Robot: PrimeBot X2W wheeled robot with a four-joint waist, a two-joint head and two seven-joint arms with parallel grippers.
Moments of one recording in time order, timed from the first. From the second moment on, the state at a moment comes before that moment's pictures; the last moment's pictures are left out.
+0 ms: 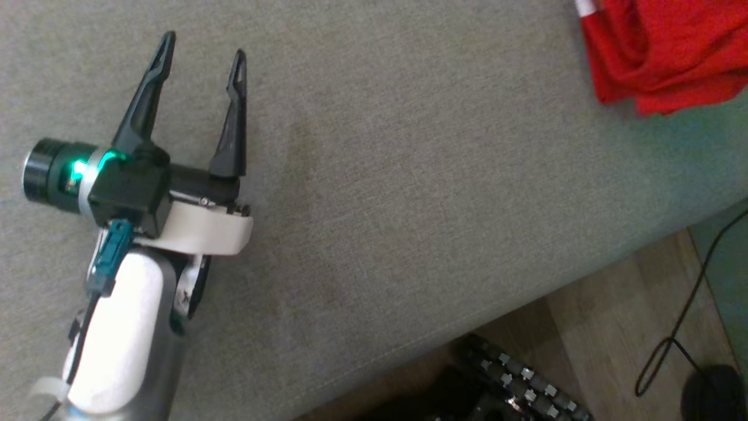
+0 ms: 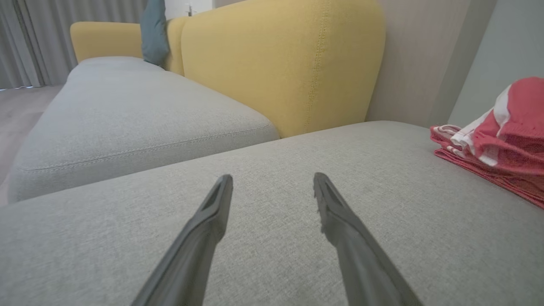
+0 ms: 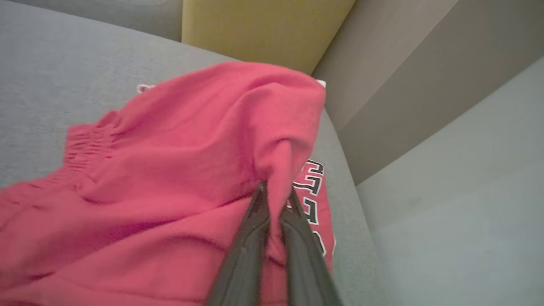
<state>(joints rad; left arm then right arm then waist) -0.37 0.19 -0.28 -0.10 -0.01 0.08 -0.16 -0.72 -0.69 0.34 0.48 0.49 0.13 0.02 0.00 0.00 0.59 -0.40</state>
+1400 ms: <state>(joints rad) -0.26 0.20 -0.24 -0.02 -0.11 0.15 -0.21 -0.31 -0.17 -0.02 0.20 0.13 0.13 -0.24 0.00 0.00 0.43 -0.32</state>
